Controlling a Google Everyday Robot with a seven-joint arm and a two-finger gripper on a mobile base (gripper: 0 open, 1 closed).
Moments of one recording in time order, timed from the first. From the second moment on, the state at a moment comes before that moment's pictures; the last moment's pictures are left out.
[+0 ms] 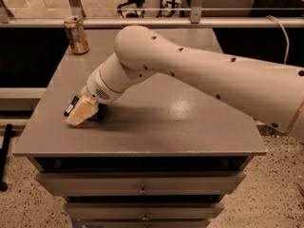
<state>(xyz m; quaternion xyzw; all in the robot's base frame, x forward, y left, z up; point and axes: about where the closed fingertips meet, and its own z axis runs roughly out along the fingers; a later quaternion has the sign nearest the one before) 0.541 0.180 0.823 -0.60 0.70 0.25 0.30</state>
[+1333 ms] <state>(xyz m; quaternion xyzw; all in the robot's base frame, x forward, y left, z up) 0.554 0.175 0.862 -0.60 0.68 0.25 0.33</state>
